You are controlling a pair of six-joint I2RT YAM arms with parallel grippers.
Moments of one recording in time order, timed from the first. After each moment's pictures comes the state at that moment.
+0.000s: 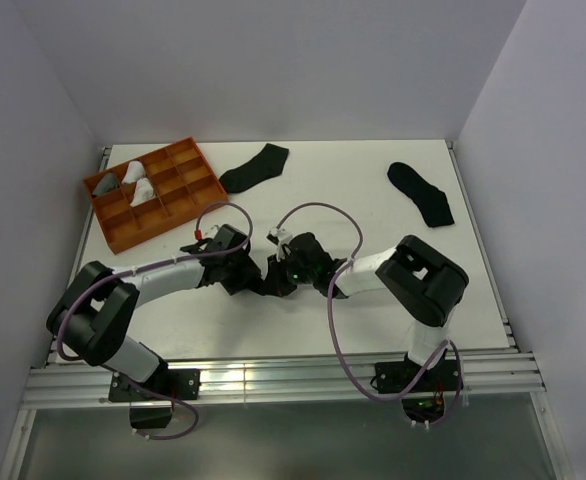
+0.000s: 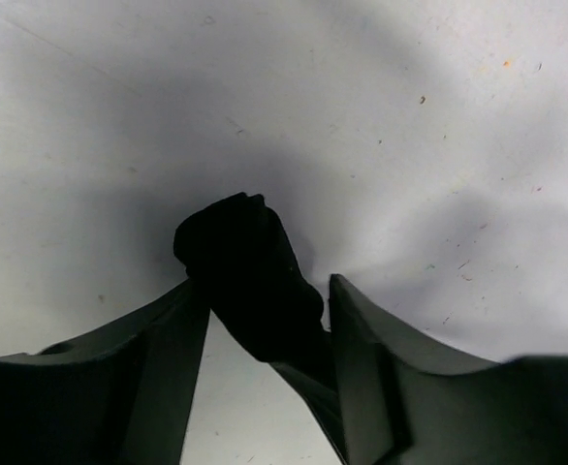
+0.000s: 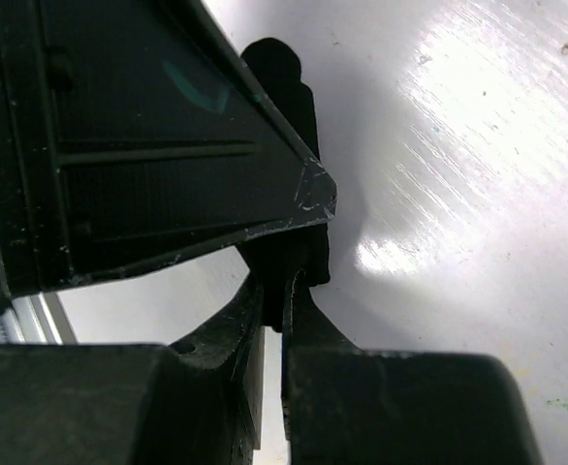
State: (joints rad) left arm -0.63 1.52 0.76 -0.29 -0.08 -1.24; right arm 0.83 1.80 0.75 0.44 -0.36 0.42
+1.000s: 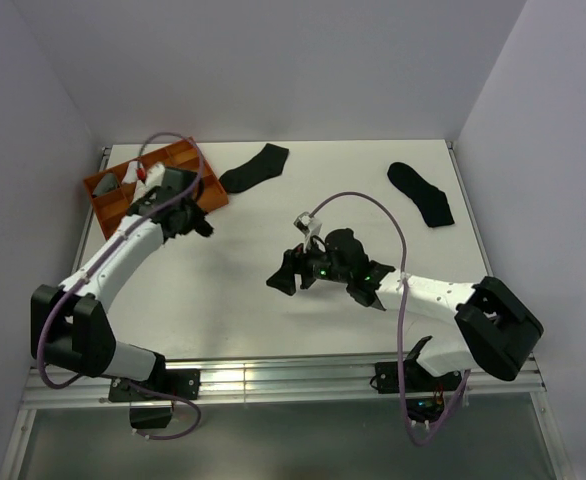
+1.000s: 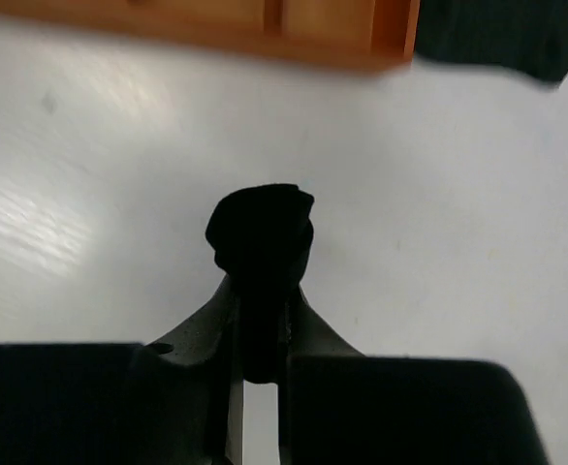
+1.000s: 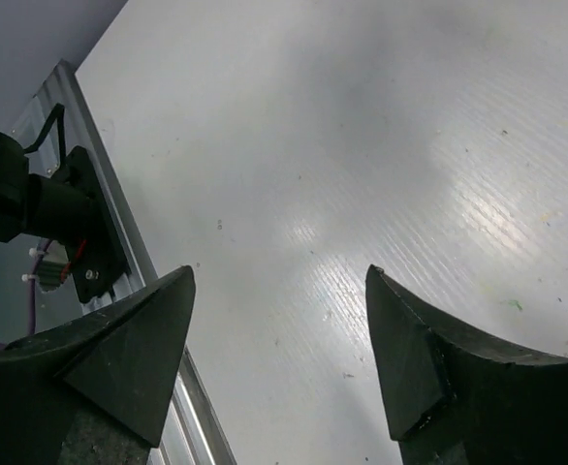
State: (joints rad) left arm -0.35 1.43 1.11 -0.60 -0.31 -0.94; right arm 0.77 1.35 0.61 0.37 -0.37 0.43
